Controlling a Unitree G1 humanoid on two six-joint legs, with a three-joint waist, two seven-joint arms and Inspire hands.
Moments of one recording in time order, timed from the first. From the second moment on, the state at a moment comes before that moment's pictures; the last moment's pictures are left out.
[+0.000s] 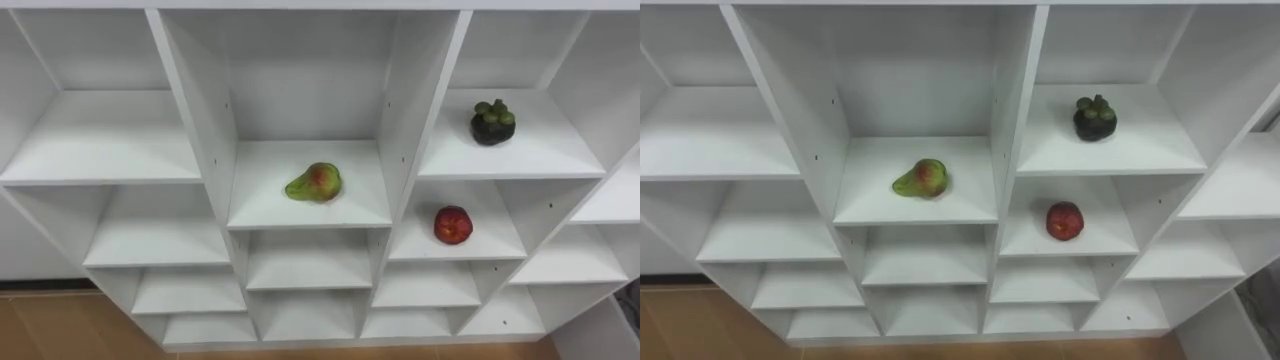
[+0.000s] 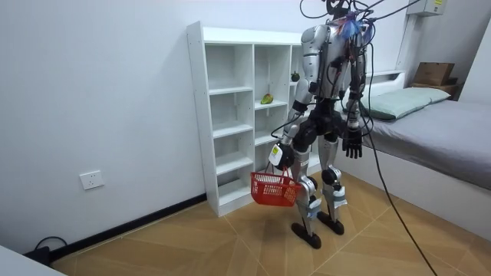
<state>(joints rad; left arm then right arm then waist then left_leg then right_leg) 0.21 0.16 0.04 1.12 0.32 0.17 0.12 0.19 -0.19 0.07 1.29 -0.15 0.23 0.05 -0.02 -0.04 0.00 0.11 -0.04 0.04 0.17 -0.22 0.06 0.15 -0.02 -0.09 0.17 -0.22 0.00</state>
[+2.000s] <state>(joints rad) 0.19 0.18 -0.05 1.08 0.15 -0.14 0.19 0.35 -0.20 0.06 -0.16 -0.05 -0.20 -0.38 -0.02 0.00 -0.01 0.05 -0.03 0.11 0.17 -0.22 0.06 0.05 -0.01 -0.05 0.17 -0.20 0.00</state>
